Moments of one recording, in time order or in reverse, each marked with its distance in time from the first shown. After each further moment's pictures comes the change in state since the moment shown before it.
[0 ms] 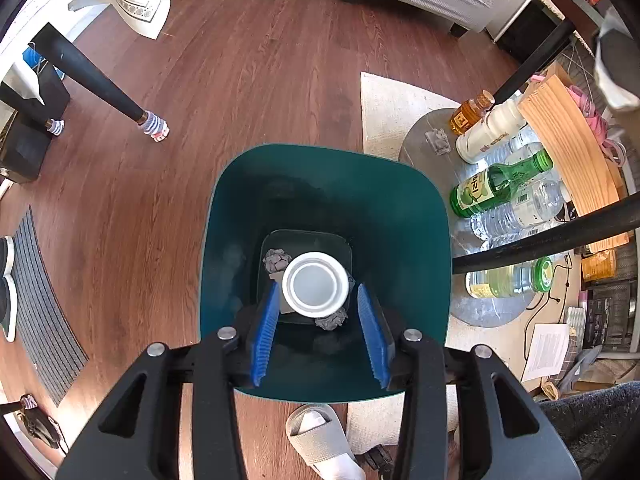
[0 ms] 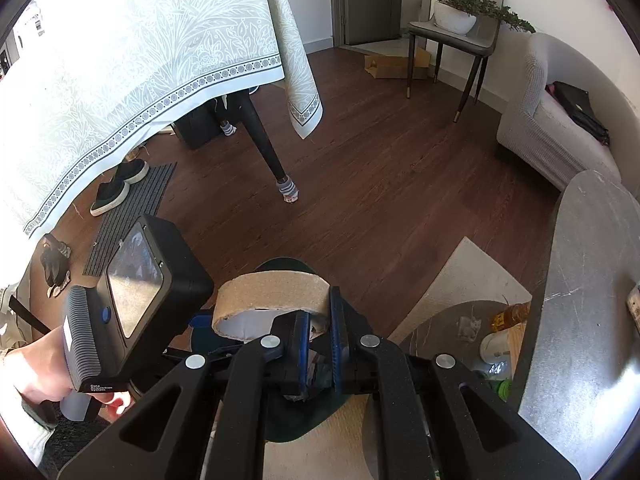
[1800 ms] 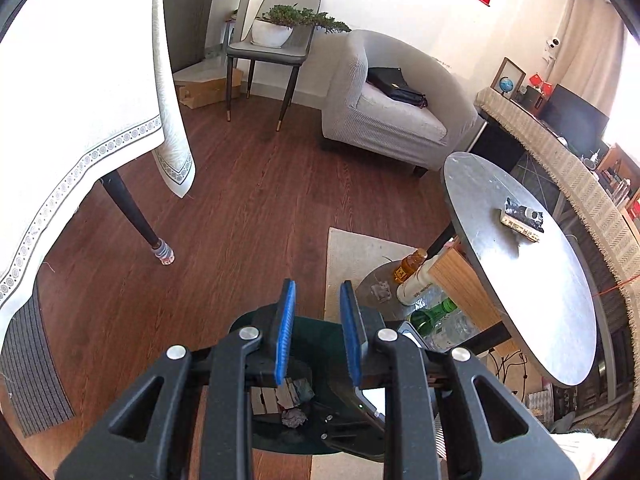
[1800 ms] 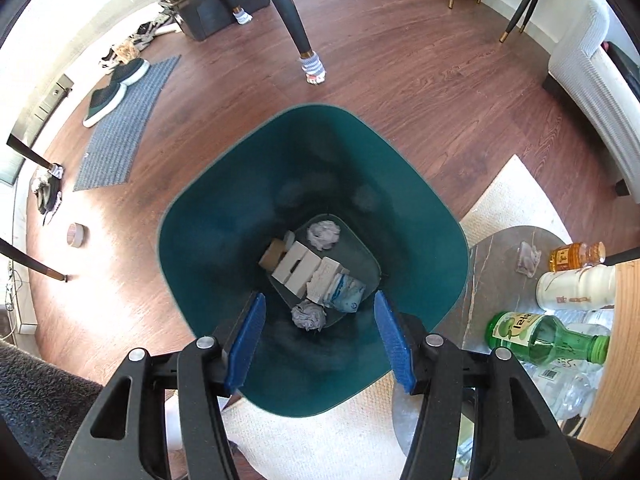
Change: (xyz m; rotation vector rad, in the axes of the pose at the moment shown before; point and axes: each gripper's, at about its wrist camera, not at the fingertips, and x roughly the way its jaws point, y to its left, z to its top) left arm -0.181 -0.011 0.017 -0.052 -0.510 -0.100; right arm 0.111 0.036 -0.079 -0.069 0.317 0.064
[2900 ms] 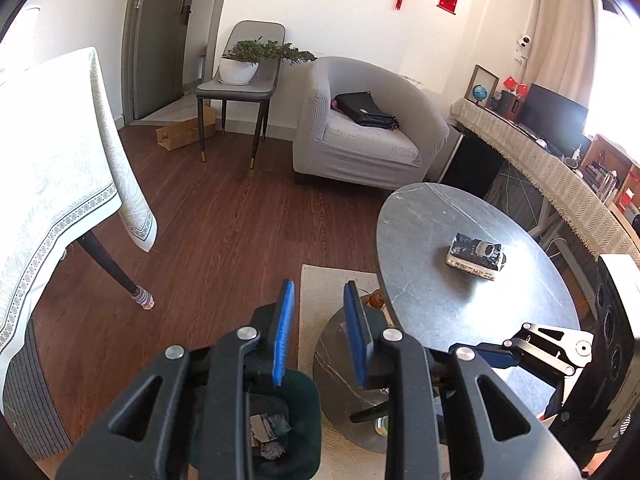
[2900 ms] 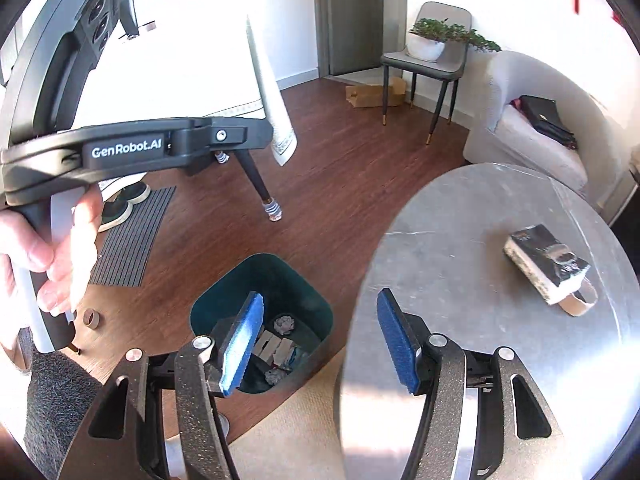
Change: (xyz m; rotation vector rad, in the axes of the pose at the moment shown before) left arm -0.004 -0.092 0.037 0.088 -0.098 -0.032; right arm -0.238 -0.079 -0.064 0.117 -0.448 -0.115
